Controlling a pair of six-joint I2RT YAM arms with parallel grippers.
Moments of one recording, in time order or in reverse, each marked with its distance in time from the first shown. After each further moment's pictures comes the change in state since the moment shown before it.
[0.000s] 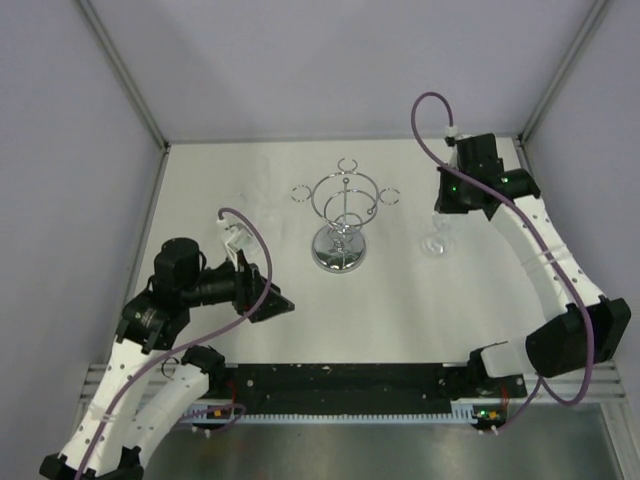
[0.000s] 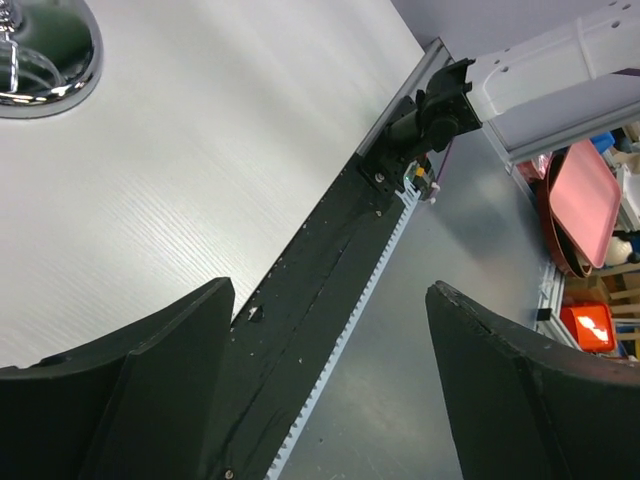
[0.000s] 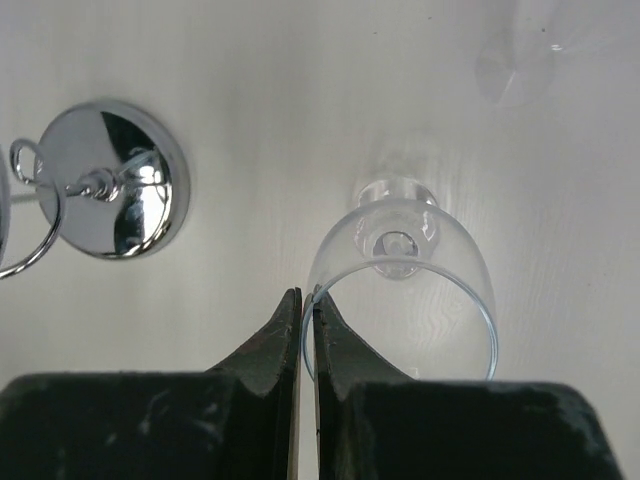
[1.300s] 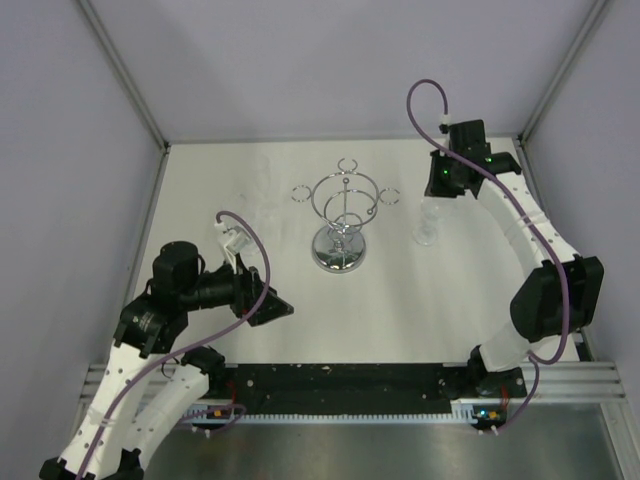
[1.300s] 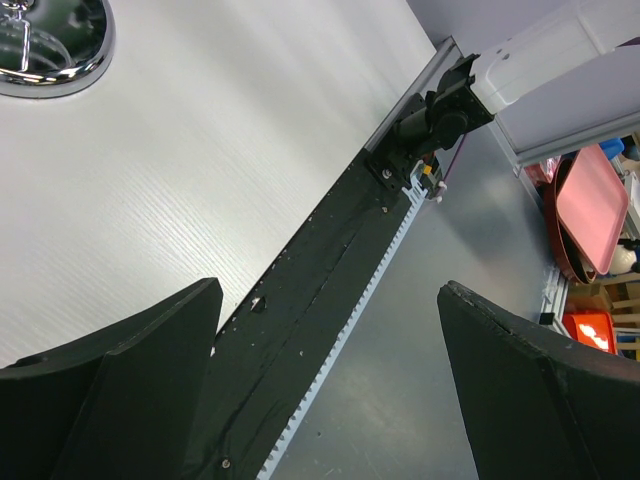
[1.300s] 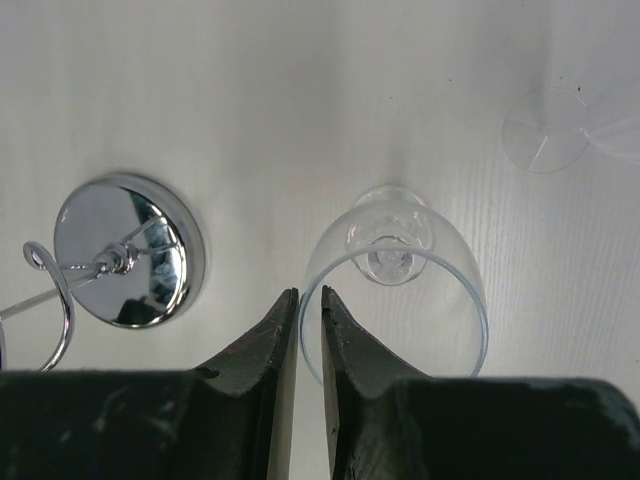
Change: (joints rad) left arm 0.000 -0.027 0.000 -0.045 -0.036 -0.005; right arm -0.085 0.237 0.108 0.118 -0.068 0.034
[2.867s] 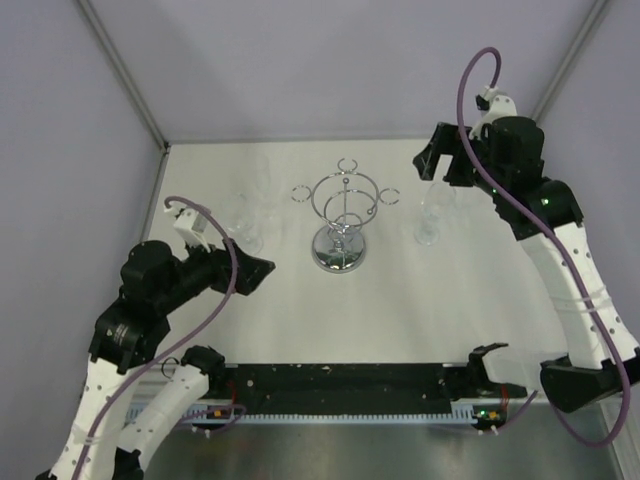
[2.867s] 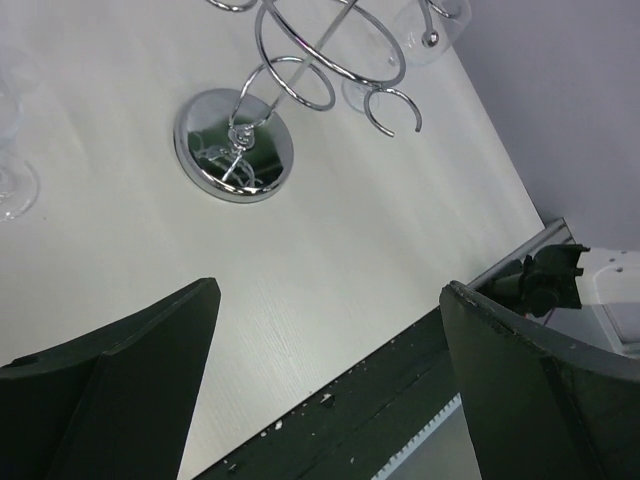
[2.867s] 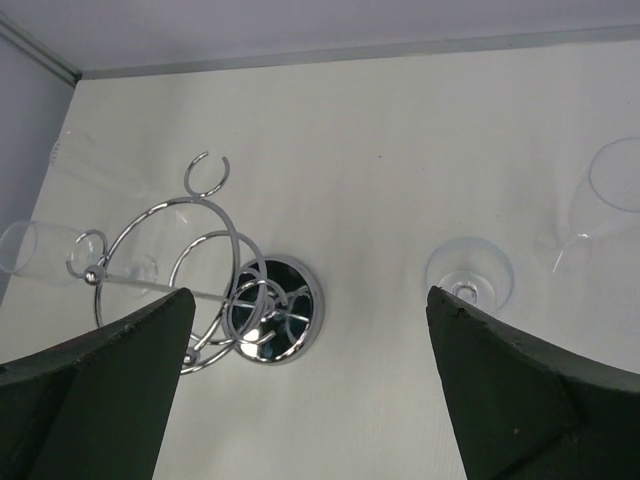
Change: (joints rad) left arm 0.000 -0.002 0.169 0.001 -0.428 -0.090; right arm 0.119 -0.344 0.077 0.046 0.036 0.082
